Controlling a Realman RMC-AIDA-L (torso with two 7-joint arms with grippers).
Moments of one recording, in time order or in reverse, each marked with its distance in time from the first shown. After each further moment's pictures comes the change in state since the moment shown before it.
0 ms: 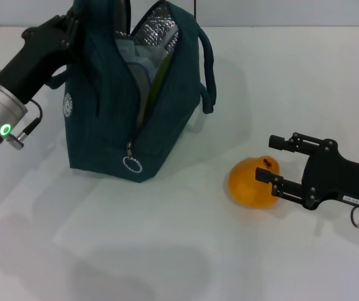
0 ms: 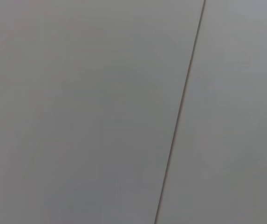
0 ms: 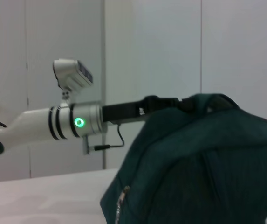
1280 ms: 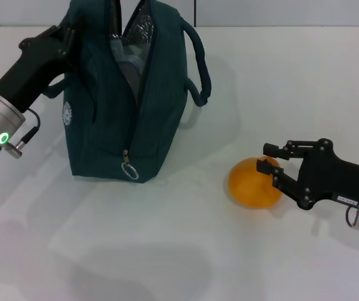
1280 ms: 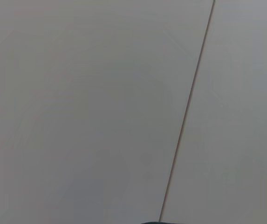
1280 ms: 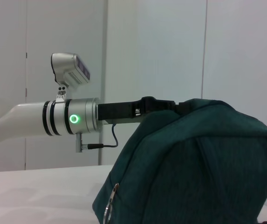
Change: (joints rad) left arm 0.017 -0.001 -0.005 -0.017 0.000 0.000 0.000; right arm 0.000 0.018 0.030 -0.001 -0.026 0.018 -0.058
